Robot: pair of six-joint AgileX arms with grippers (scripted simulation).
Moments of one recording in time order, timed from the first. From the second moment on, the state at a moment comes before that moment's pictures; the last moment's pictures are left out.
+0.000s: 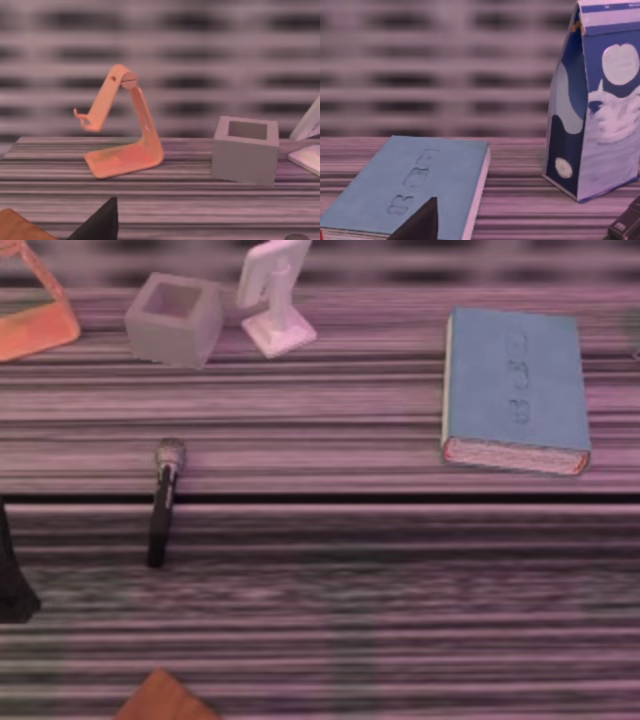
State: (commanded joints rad) left arm 0.00 0.00 0.00 0.00 0.00 0.00; right arm 0.00 0.00 0.00 0.00 0.00 0.00
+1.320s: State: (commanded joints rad) left arm -0.24 1.60 1.17 -0.76 -0.04 -0.22; right arm 0.00 0.00 0.00 0.00 0.00 0.00
